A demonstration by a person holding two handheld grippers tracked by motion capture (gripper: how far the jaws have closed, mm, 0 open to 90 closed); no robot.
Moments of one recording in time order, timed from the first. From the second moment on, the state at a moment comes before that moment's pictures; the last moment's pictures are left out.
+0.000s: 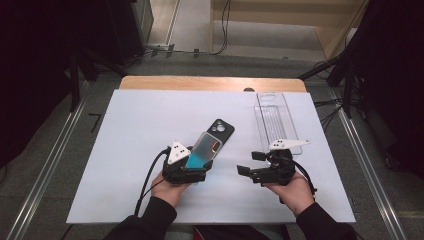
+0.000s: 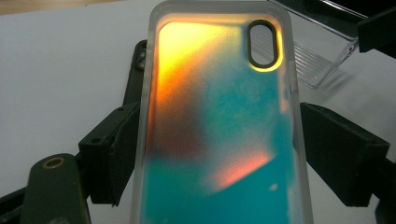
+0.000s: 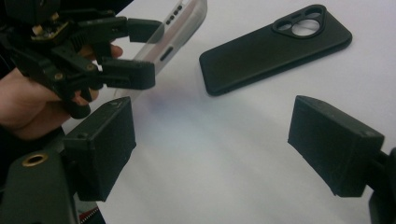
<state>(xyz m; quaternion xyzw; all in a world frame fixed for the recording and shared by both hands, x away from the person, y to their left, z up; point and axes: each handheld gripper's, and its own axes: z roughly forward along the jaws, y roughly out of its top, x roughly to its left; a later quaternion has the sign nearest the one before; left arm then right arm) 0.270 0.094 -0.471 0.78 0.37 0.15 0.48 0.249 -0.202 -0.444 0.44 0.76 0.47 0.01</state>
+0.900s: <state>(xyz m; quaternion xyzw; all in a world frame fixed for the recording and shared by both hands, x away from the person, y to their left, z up) 0.256 0.082 -0.488 0.74 0.37 0.17 0.53 0.273 -0.168 -0.436 0.46 0.73 0.51 -0.01</state>
